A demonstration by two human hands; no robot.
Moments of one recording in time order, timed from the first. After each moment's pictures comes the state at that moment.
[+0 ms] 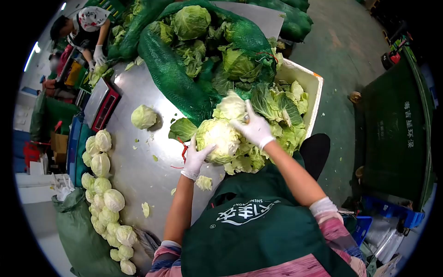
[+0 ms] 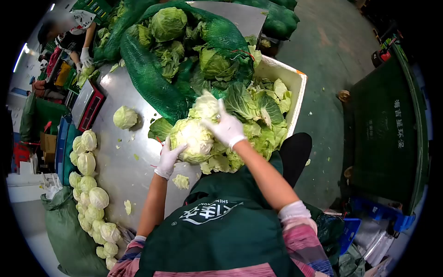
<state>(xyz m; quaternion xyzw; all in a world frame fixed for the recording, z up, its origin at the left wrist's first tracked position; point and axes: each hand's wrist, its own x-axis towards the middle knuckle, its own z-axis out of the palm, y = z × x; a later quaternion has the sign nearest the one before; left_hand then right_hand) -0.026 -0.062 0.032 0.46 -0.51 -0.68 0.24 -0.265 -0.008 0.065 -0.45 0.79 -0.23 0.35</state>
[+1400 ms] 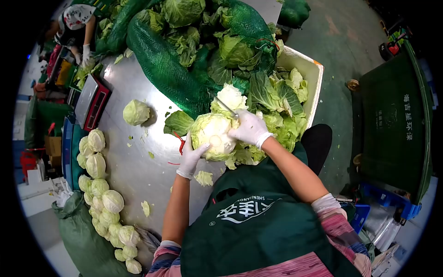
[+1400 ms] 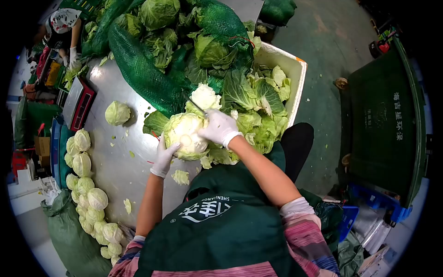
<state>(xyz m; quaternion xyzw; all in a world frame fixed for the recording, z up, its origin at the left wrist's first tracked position) -0.010 -0.067 0.021 0.43 -0.48 -0.73 0.24 -0.243 -0.013 0.064 -0.50 0.76 -0.21 0.36</state>
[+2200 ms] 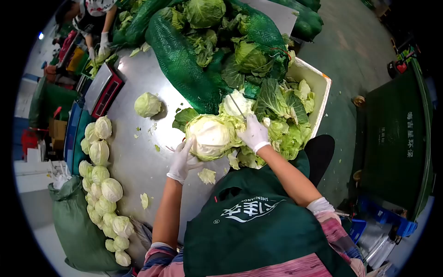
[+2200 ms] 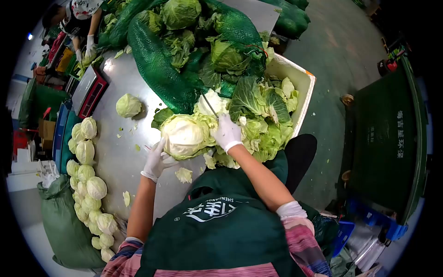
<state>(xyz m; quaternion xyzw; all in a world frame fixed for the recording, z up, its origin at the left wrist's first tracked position) 0.030 -0.063 0.065 0.64 -0.31 -0.68 0.19 -0.218 -0.004 0.007 -0.52 0.80 -0.23 0.20</state>
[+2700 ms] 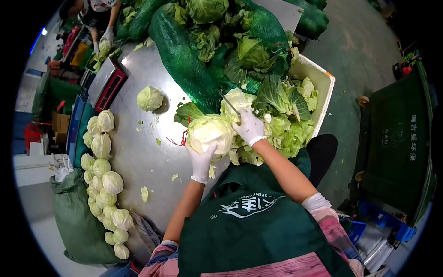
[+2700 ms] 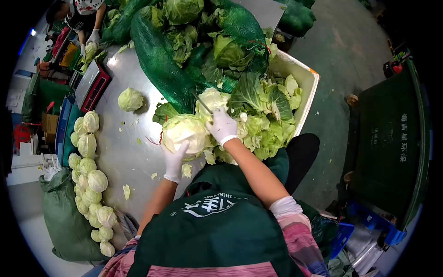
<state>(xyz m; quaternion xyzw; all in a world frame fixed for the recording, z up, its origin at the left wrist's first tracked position) -0.016 -0.009 0.021 0.54 -0.42 -0.59 0.42 -0.210 -0.016 -0.001 -0.54 0.79 -0.23 0.19</state>
